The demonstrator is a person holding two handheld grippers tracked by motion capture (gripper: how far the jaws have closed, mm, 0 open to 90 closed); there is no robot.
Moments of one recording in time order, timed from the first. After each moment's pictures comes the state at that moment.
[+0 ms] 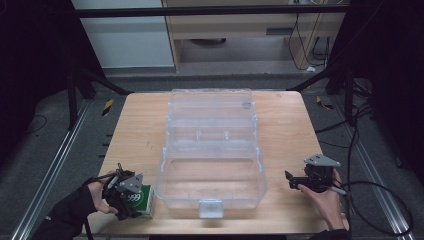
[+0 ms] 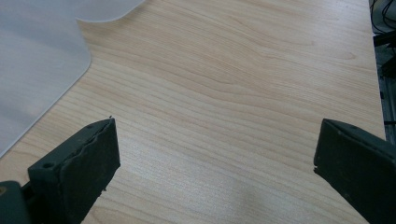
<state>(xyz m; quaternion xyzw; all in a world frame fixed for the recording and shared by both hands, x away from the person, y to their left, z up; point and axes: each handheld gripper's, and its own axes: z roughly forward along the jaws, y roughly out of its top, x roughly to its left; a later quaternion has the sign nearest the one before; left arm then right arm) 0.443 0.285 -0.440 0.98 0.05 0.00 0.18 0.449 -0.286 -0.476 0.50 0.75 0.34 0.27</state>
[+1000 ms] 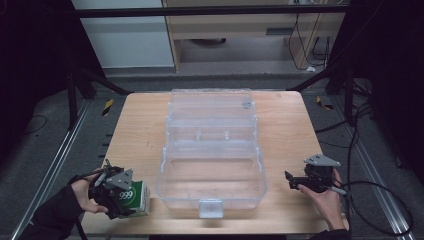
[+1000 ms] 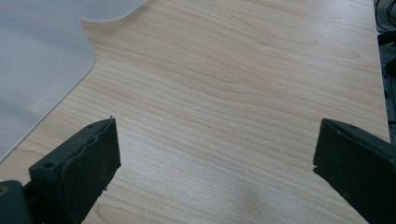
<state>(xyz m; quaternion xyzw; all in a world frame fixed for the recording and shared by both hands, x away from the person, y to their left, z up) 0.431 0.299 -0.398 0.98 0.08 0.02 0.20 0.448 -0.287 -0.476 0.50 0.75 0.34 0.27</state>
